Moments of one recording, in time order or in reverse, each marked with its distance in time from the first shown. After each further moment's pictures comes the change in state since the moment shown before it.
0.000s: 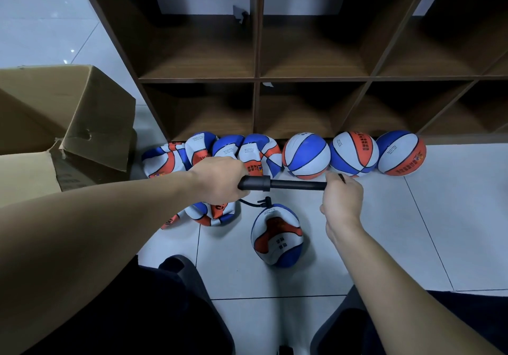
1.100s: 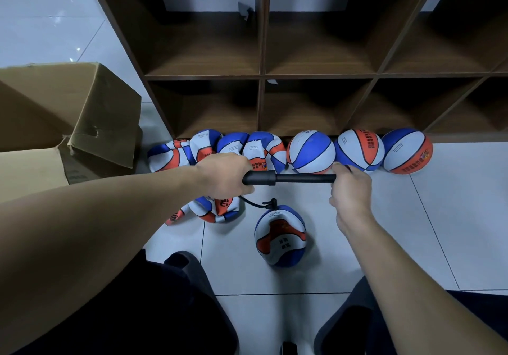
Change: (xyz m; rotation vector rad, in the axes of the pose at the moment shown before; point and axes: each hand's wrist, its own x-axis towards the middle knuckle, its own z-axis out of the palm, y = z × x) left_hand 0.004 -0.005 0.001 -0.023 -0.007 0.006; right_hand 0.008 -0.008 -0.005 -0.004 -0.049 -0.022
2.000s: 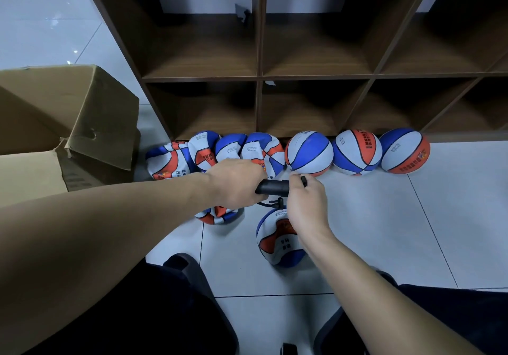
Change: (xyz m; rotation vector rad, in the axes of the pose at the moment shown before) left_hand -0.003 0.029 0.000 0.034 0.024 0.105; right_hand -0.049 0.017 0.048 -0.148 -0.155 -0.147
